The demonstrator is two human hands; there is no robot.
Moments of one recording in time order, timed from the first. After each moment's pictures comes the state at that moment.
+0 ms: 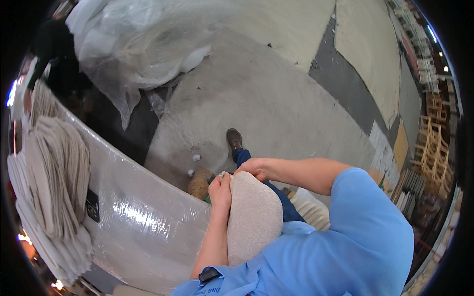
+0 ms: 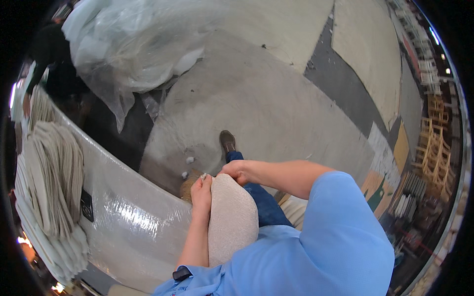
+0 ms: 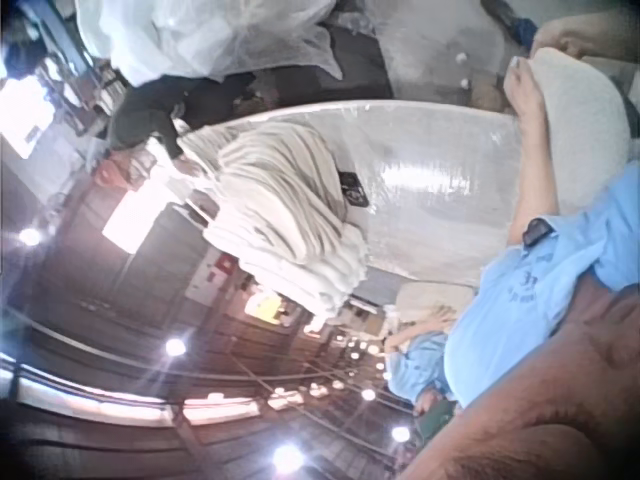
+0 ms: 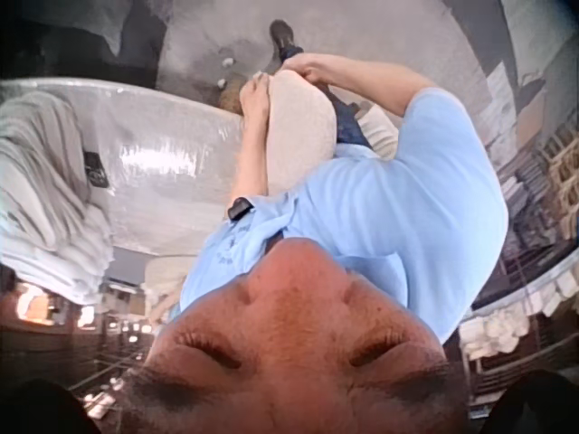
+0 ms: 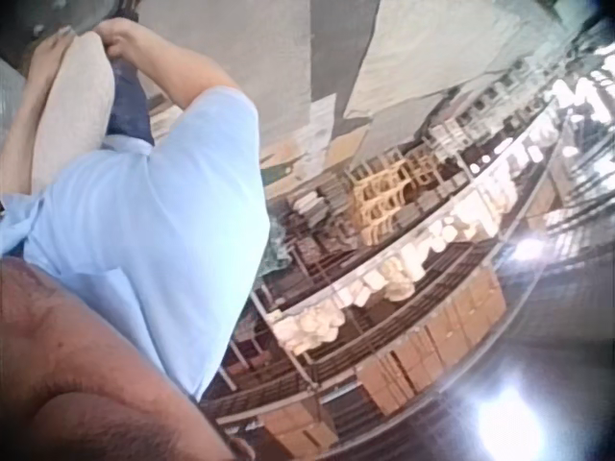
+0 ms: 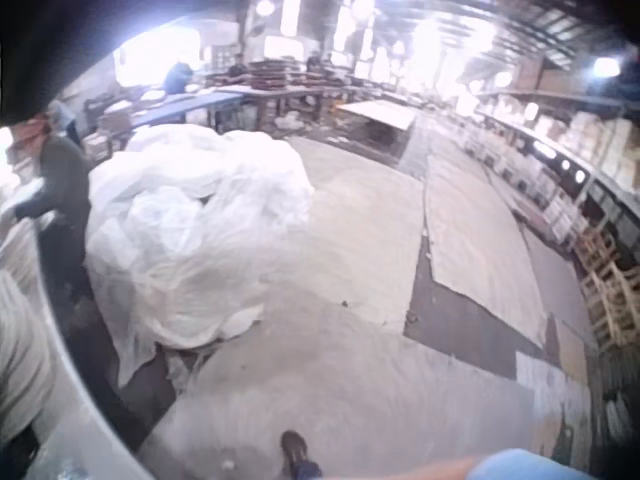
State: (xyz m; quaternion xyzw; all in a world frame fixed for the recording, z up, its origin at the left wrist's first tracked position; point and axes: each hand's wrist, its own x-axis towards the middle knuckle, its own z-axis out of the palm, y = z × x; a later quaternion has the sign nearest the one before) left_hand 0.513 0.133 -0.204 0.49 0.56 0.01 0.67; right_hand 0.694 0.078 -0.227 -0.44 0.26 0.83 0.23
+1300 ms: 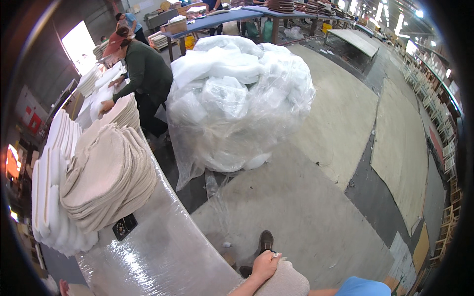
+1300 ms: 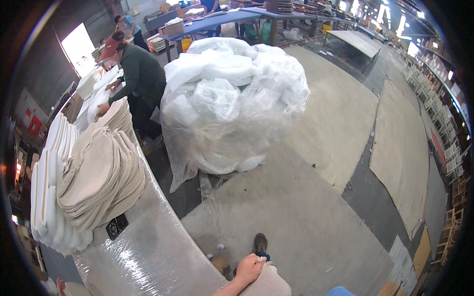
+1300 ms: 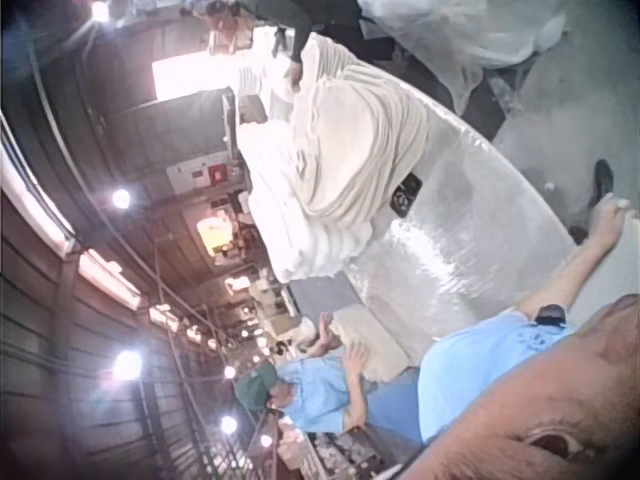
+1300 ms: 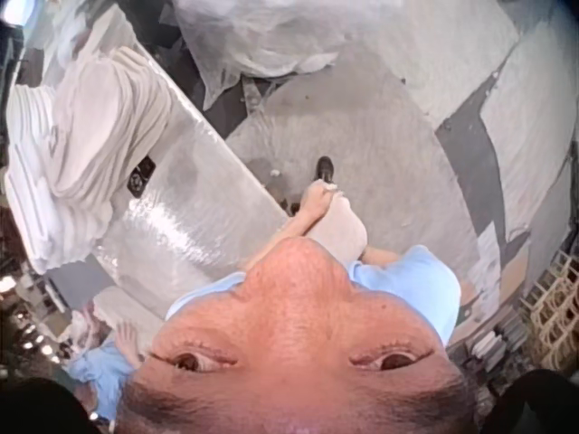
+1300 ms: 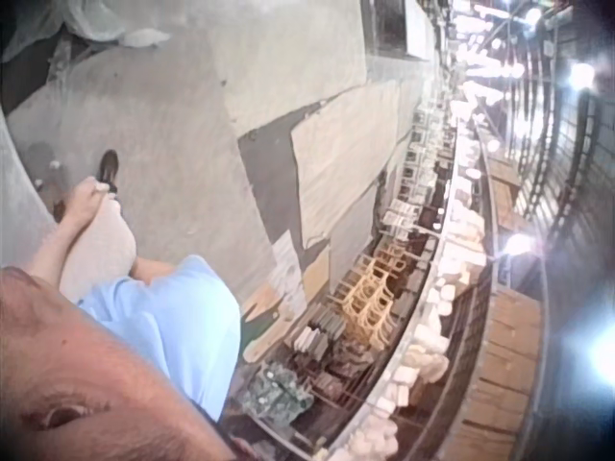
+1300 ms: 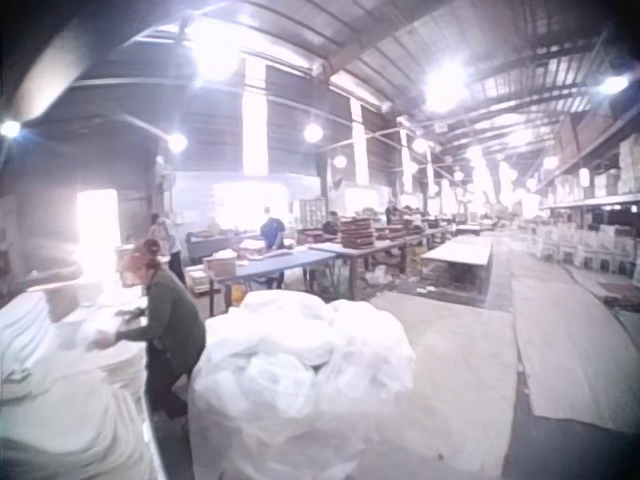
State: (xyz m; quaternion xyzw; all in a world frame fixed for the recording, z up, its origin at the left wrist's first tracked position) left_hand 0.549 0.148 -0.163 0.72 0.39 0.04 0.58; right_hand 0.620 0.035 -0.215 -0.66 0.19 0.55 0.48
